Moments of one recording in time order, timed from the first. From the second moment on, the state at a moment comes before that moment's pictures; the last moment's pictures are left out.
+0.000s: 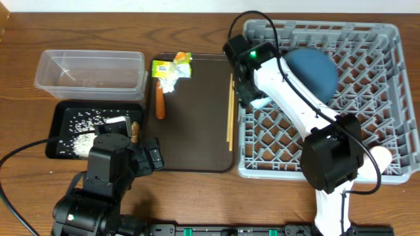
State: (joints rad) left arm -0.26 0.69 0.89 -1.03 -0.12 -0.43; right arm 0.53 2.11 1.88 -1.27 0.32 0.17
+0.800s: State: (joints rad) left arm -0.26 0.69 0.89 -1.03 -0.11 -0.43; right arm 0.61 2.12 1.88 -1.11 -0.01 0.28
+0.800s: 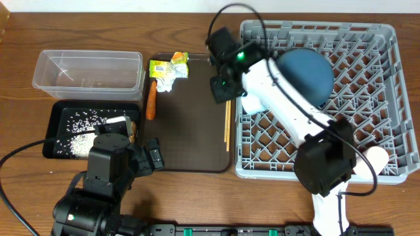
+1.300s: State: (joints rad) left arm -0.26 0.69 0.89 -1.03 -0.11 -0.43; right arm 0.53 2.14 1.74 -1.11 0.05 0.46
